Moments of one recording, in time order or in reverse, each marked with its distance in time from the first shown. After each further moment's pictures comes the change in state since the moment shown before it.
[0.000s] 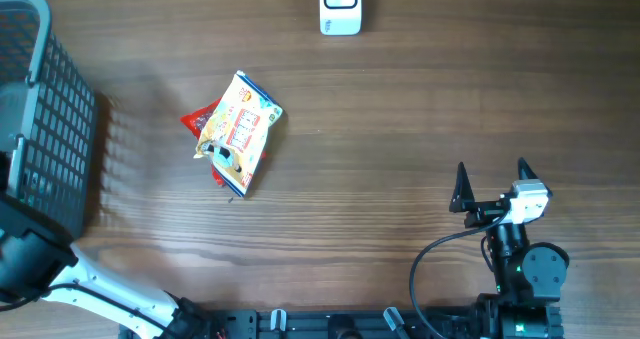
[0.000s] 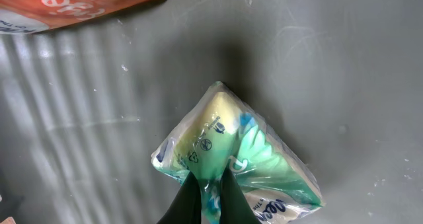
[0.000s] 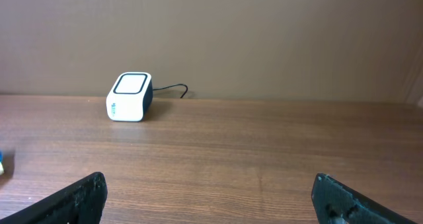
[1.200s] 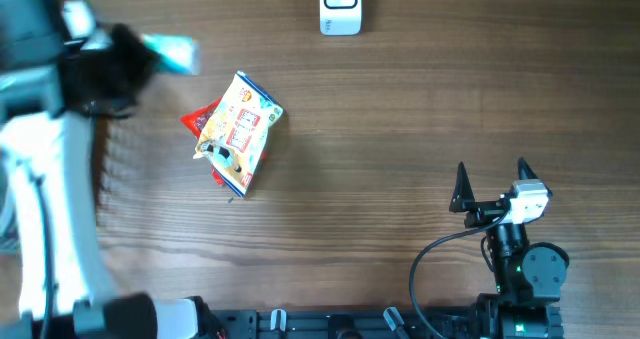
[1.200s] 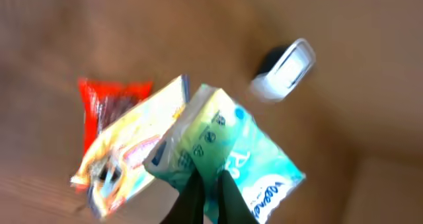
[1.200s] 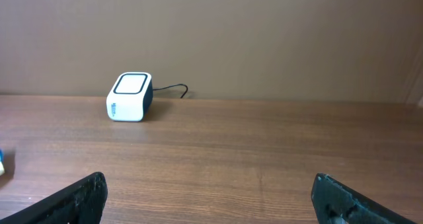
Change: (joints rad) left arm -0.728 -0.573 0.032 -0.112 0.446 -0.080; right arm 0.000 0.000 0.000 0.000 0.000 0.000
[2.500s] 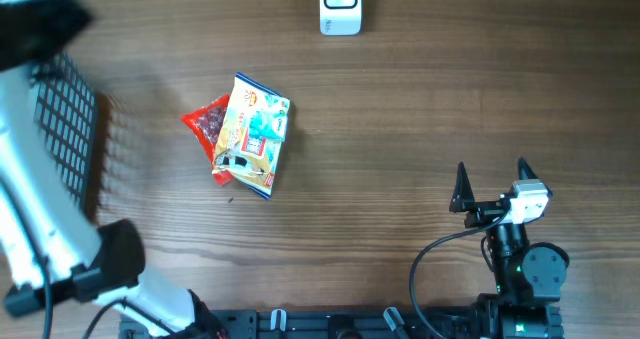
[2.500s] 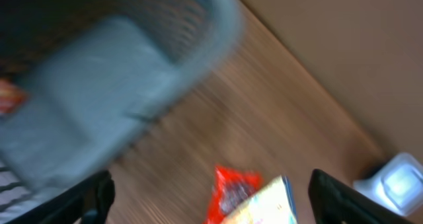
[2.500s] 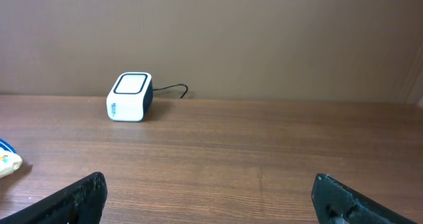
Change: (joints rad) left arm 0.161 0.288 0.826 -0.461 -0.480 0.124; right arm 0.000 0.000 0.000 0.000 0.000 0.000
